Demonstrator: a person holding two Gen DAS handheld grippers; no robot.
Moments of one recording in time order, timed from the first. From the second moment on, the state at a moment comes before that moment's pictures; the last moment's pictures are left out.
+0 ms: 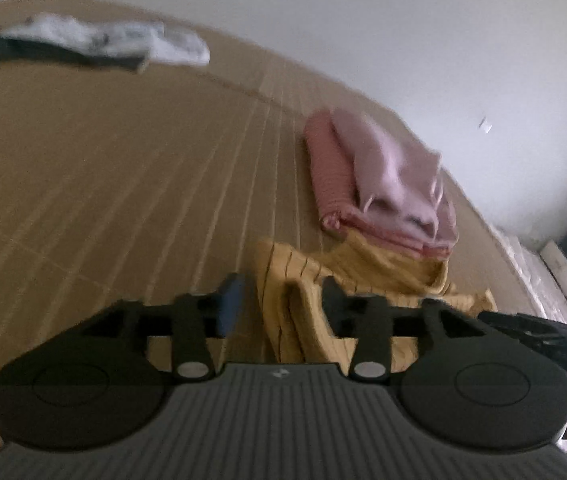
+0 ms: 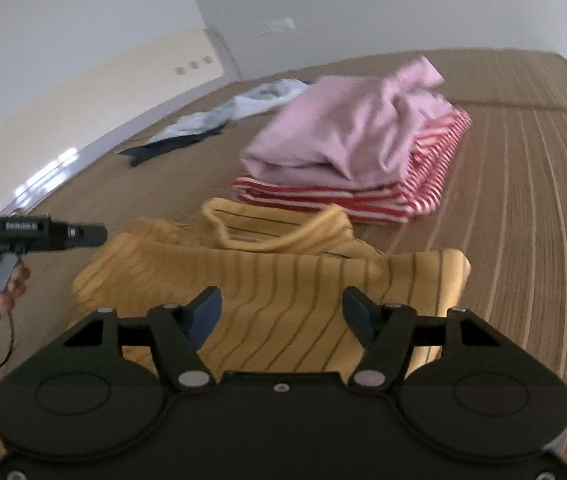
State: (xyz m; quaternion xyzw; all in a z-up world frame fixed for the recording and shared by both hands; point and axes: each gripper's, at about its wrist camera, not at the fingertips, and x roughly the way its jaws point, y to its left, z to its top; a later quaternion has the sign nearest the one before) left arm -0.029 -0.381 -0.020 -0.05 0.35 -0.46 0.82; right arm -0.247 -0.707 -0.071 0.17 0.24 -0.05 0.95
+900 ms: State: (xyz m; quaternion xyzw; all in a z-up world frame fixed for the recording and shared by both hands) left arm -0.189 -0.178 -0.013 0.00 0.38 -0.44 0.81; right arm -0.300 -0.547 0.008 -0.05 0.24 -0.08 0.97
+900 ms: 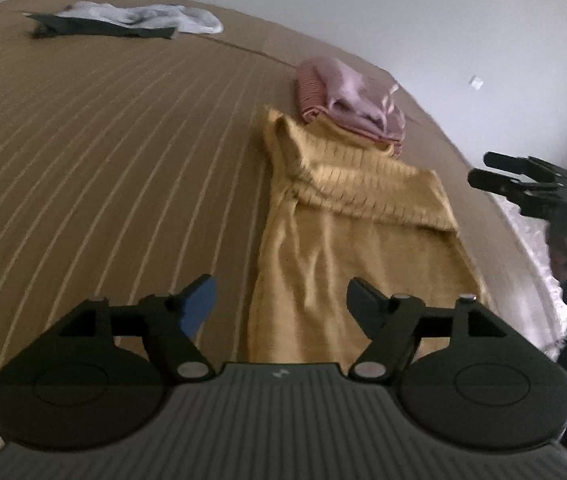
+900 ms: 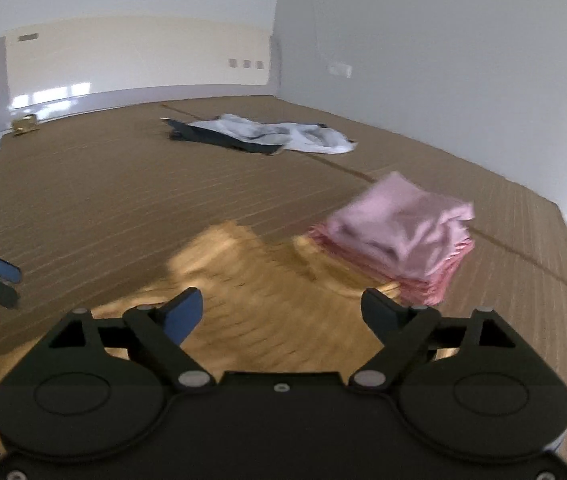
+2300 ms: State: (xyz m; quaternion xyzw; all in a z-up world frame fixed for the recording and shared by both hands) left arm -0.276 -0.188 -0.084 0.18 0.37 -0.41 0.81; right arm -0.466 -0.466 -0.135 0.15 0.22 -0.21 0.94
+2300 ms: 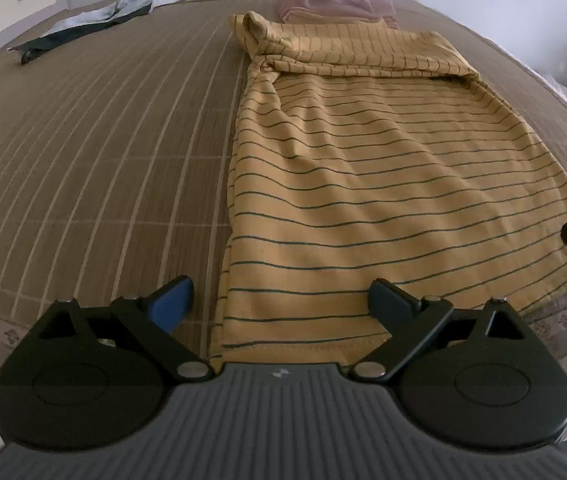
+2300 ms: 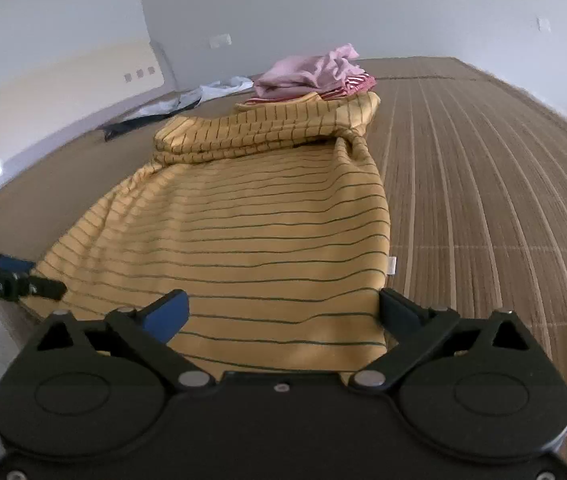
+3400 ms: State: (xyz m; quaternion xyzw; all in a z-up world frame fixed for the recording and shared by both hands) left arm -0.282 -0.174 -0.051 0.12 0.36 -0.49 0.79; right arm -0.471 -0.487 -0.115 0.20 0.22 -0.15 0.94
